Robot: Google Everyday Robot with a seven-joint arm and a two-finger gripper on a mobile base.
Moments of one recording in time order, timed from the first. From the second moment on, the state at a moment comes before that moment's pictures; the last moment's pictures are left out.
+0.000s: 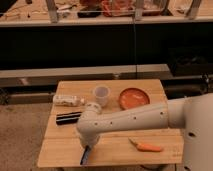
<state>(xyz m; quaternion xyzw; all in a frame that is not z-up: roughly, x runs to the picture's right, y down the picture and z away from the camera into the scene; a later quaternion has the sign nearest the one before) -0.101 0.298 0.739 -0.27 -0.27 -0.53 0.75</state>
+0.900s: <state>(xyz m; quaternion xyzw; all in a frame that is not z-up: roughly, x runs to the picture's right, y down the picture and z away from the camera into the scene) -0.163 0.237 0.788 -0.25 -0.30 -0.54 0.74</state>
